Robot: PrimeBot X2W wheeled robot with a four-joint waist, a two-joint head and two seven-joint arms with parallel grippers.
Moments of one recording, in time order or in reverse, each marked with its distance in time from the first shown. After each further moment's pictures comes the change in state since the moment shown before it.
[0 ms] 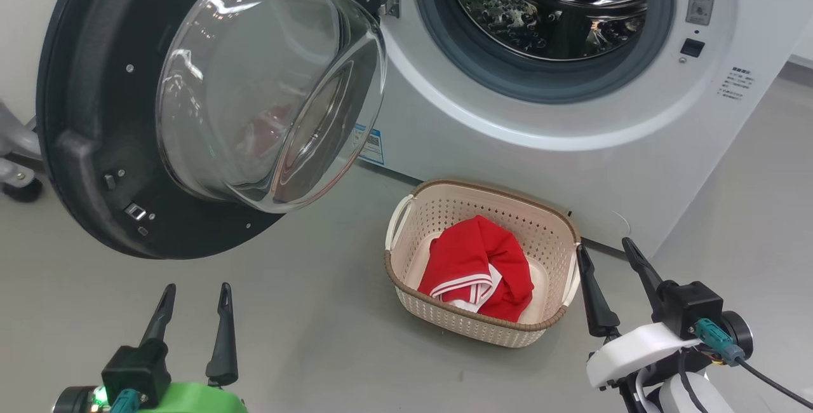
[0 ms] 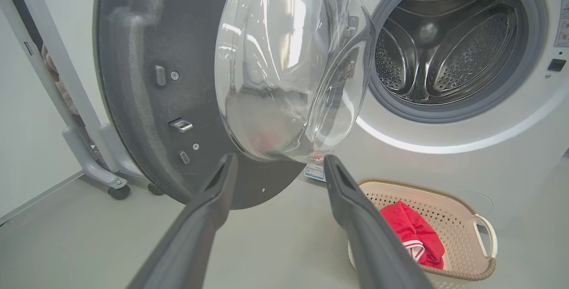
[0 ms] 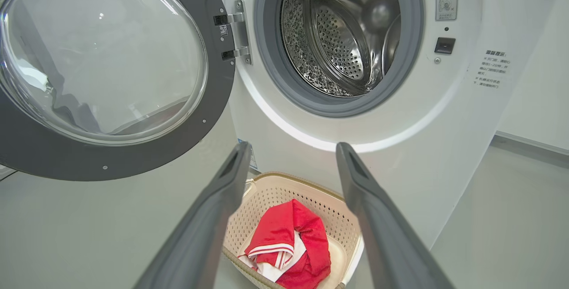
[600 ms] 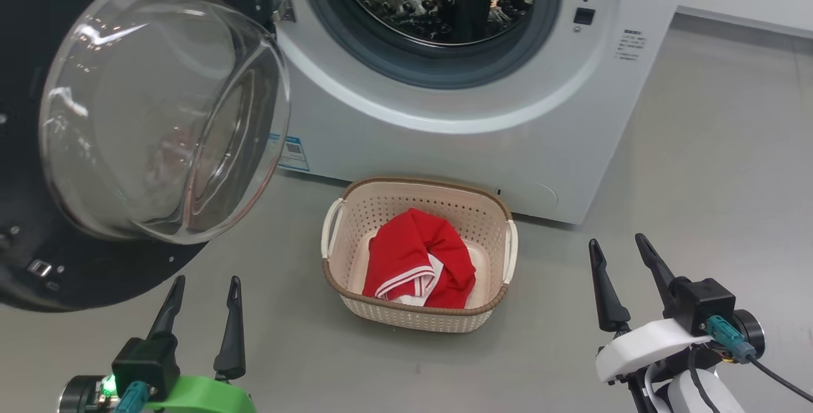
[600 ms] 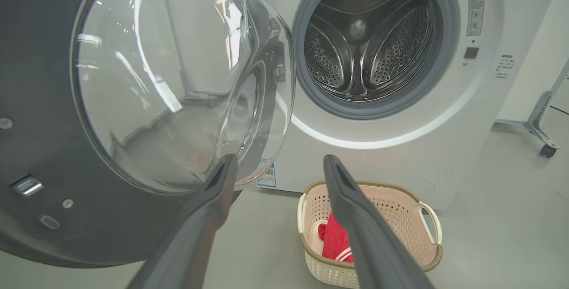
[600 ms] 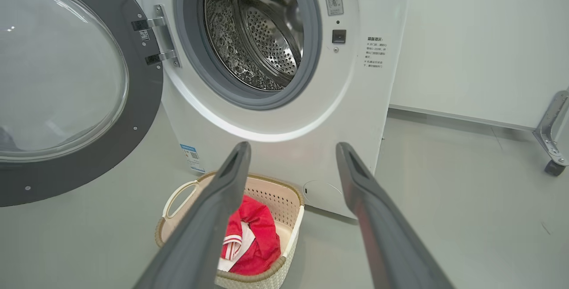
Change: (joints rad) left arm -0.019 0.002 -0.021 -0.002 0.012 -0.009 0.002; right arm -0.002 -0.006 -0.025 -0.005 0.004 -0.007 0.000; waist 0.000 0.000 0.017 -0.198
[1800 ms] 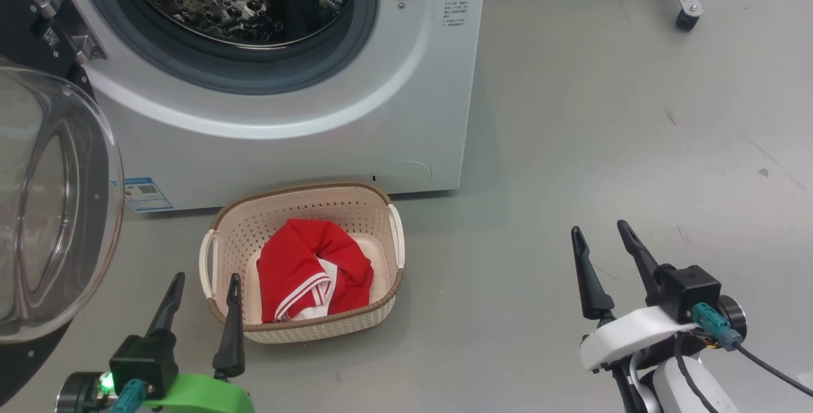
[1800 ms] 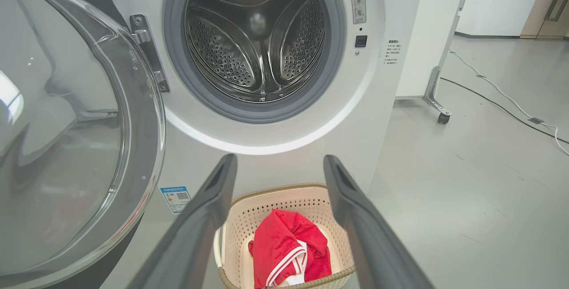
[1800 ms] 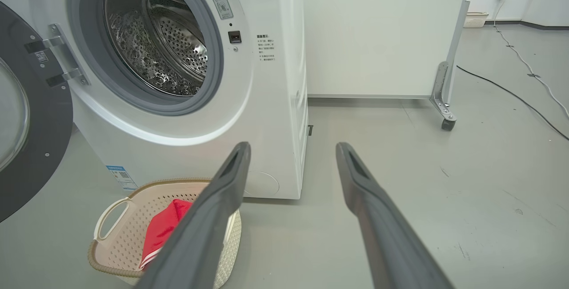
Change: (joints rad) left arm 0.000 0.003 0.007 -0.014 0.001 -0.011 0.011; right arm -0.040 0.015 0.040 0.006 0.020 -0.002 0.000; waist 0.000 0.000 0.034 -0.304
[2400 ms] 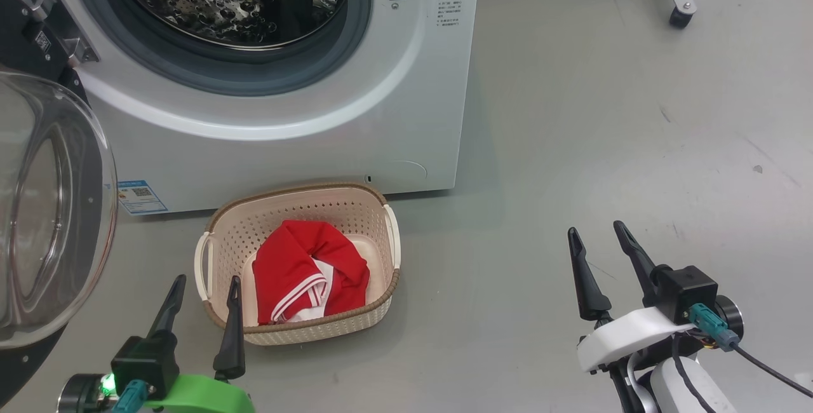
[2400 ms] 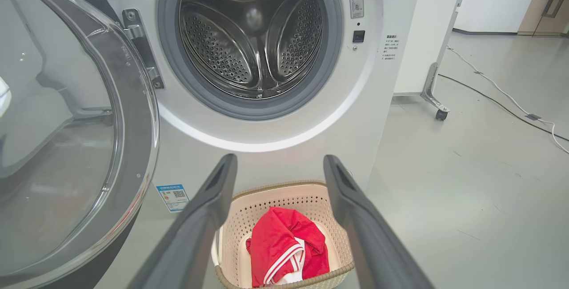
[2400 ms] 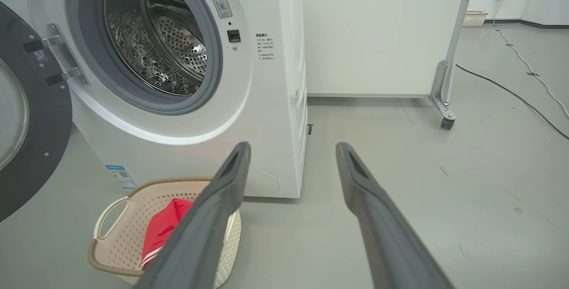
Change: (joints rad) left arm 0.000 -0.002 0.000 0.013 0.000 0.000 -0.002; right arm 0.000 0.000 0.010 0.000 0.002 0.000 0.000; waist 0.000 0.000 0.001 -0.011
